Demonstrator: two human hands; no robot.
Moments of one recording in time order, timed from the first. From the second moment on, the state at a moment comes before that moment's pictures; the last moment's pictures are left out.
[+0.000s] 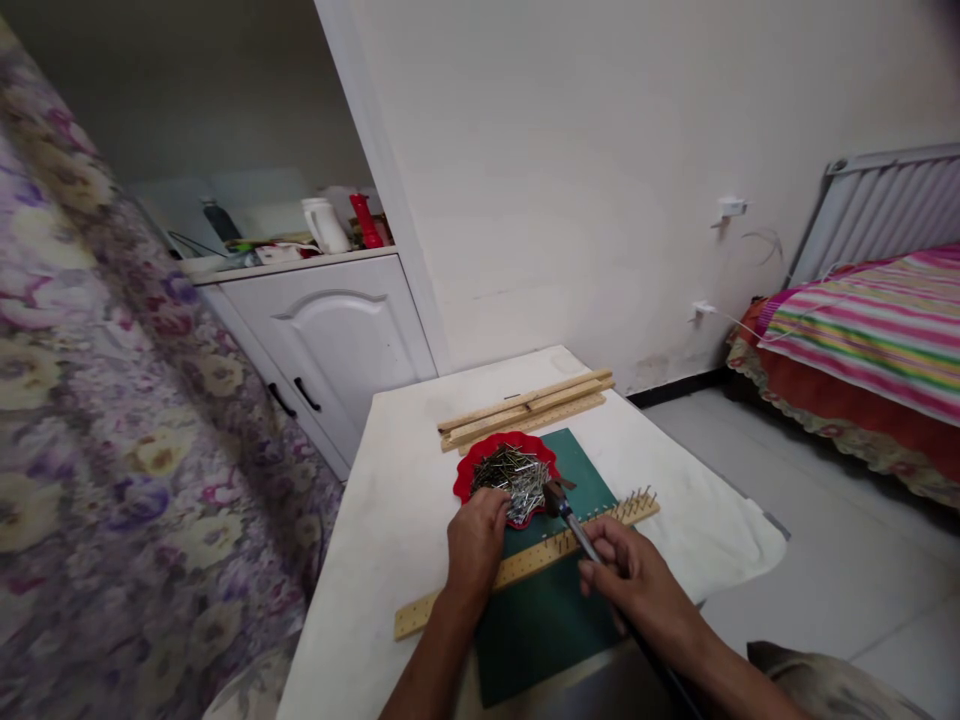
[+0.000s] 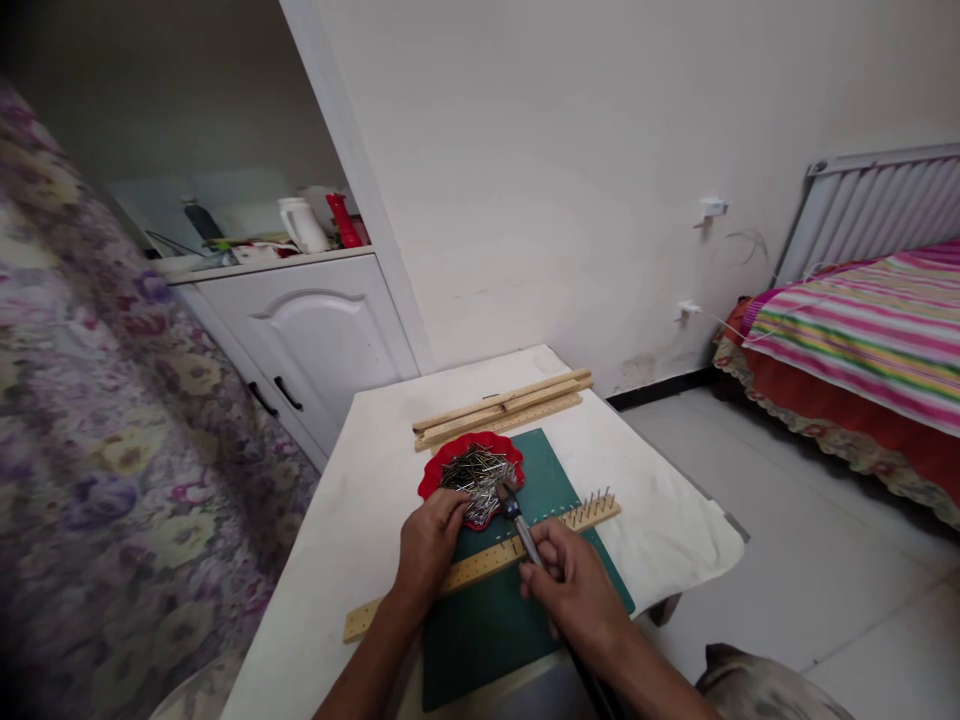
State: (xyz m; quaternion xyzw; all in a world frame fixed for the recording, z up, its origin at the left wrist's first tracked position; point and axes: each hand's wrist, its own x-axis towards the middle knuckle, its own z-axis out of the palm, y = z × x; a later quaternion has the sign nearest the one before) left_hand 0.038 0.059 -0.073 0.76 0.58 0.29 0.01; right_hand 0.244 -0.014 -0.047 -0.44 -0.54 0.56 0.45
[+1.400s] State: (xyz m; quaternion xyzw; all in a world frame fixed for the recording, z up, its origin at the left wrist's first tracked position) left_hand 0.074 0.009 -0.055 0.54 0.47 0.51 0.47; right_hand 0.225 0.011 -0.050 -0.38 -0.46 0.61 0.52
